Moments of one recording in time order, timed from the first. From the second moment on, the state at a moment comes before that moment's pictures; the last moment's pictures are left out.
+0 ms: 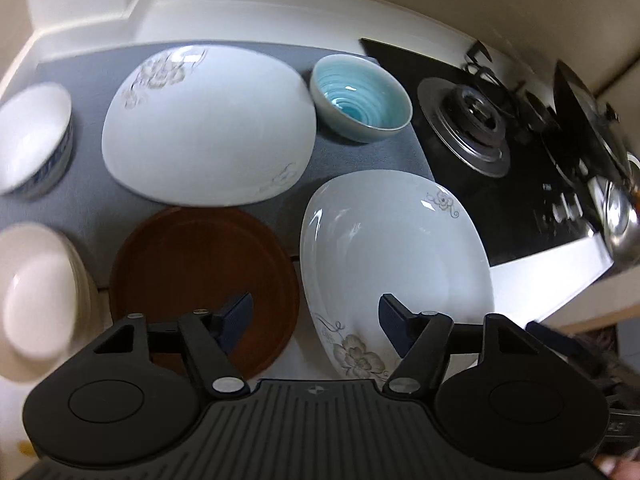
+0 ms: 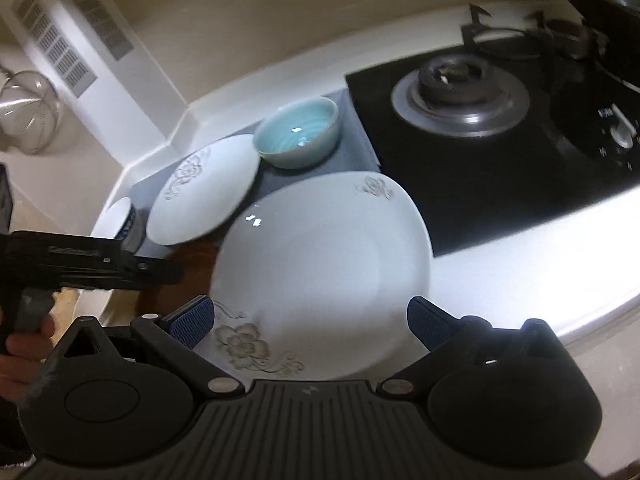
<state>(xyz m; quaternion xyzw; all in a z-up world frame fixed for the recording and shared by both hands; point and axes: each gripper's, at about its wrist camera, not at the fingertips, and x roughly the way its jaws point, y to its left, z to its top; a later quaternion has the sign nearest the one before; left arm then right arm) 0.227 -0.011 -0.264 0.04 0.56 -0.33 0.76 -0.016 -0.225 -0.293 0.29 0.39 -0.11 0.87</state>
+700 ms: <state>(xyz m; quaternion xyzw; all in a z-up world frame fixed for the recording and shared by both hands) 0.236 -0.014 -0.312 -0.02 0.65 -0.32 0.69 -0.017 -0.303 -0.345 0.29 0.41 -0.09 0.86</state>
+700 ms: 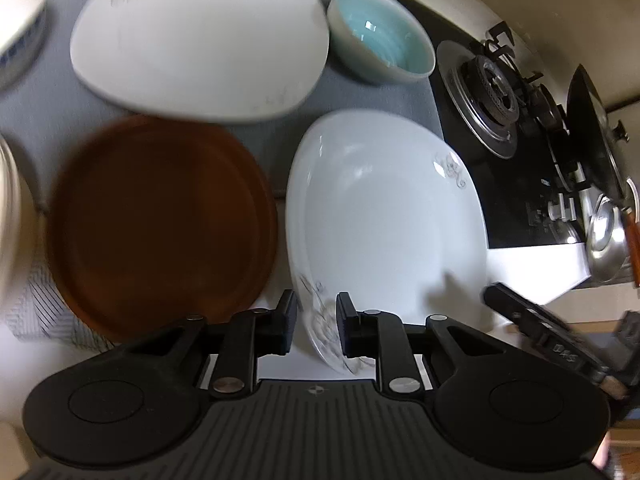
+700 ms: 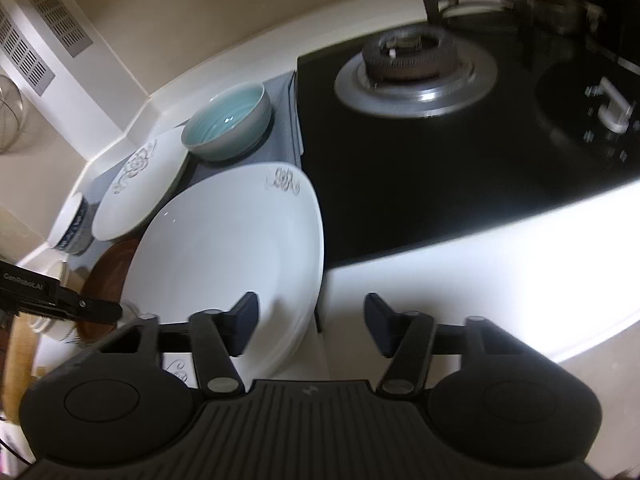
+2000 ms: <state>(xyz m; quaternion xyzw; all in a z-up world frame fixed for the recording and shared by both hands) 0.236 -0.035 -0.297 -0.02 0.67 -0.27 0.69 -0.001 -0.296 -0.336 0.34 0.41 -0.04 0.85</state>
